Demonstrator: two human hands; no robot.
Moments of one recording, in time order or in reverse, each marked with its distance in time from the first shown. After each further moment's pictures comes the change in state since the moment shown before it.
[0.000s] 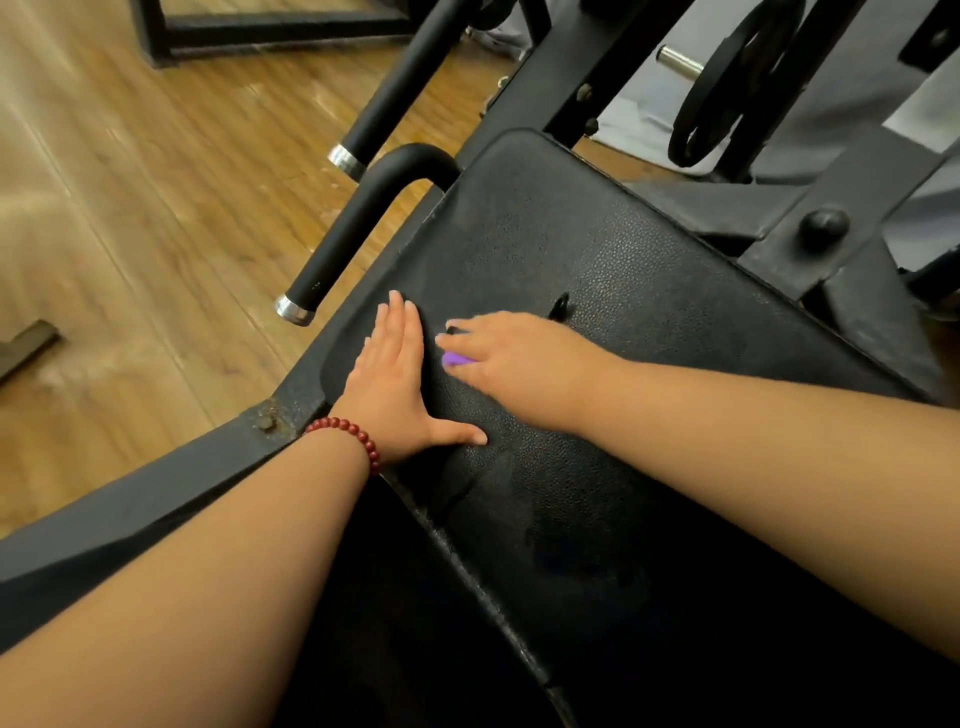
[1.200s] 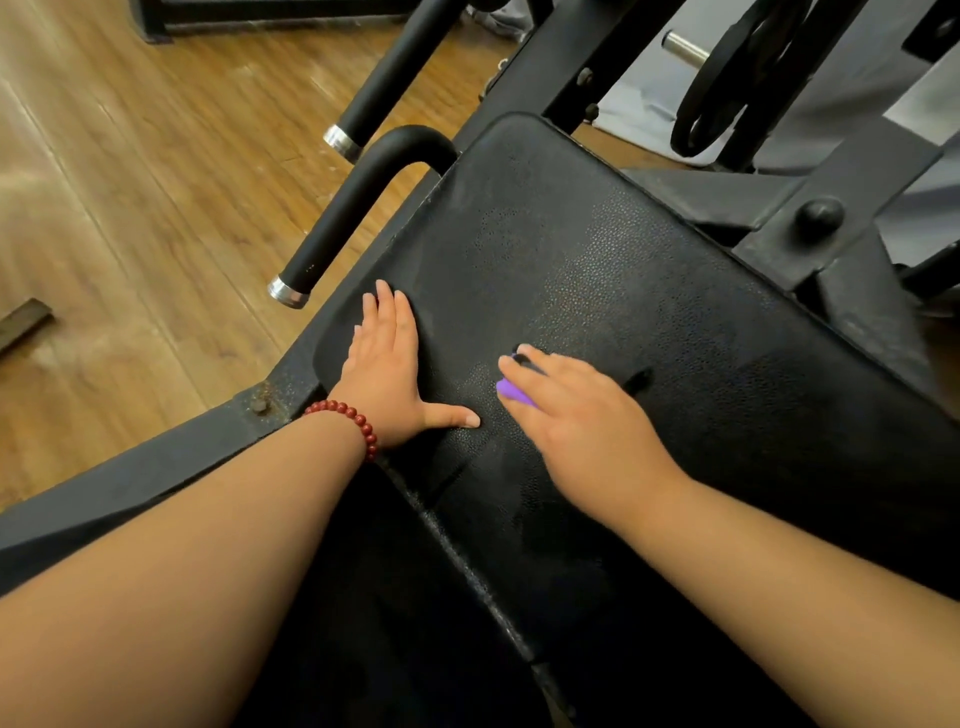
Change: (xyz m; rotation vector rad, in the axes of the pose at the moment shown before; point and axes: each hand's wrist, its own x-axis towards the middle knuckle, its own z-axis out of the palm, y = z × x) left_hand 0.000 0.006 0.000 0.018 -0.026 -0.055; right_hand -0.072 -0.053 0.020 0.143 0.308 0.340
